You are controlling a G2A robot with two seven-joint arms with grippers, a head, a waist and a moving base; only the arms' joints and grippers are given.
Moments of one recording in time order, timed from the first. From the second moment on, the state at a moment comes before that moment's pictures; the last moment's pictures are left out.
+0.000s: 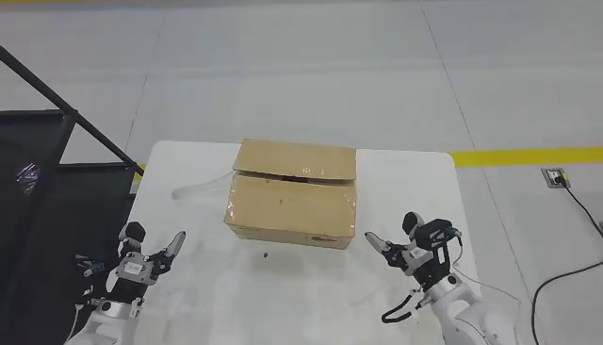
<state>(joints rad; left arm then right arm) 1.60 -1.15 -1.72 -1.73 1.07 -0.31 0.25 -1.42 -1.18 1.39 -1.83 -1.01 -0.23 0.12</state>
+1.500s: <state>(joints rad) 1.38 -1.15 -1.66 -1.59 0.89 -0.42 0.05 -0.81 -1.18 1.27 -1.25 0.44 -0.65 1.17</state>
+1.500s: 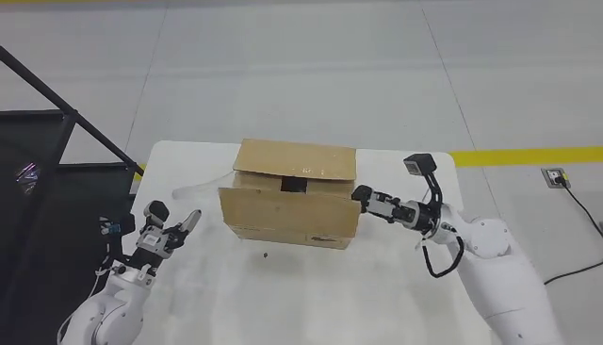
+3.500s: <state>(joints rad) 1.42 -1.13 -1.54 -1.60 1.24 -0.50 0.01 -0.69 -1.12 0.94 -1.21 0.53 -0.28 0.76</state>
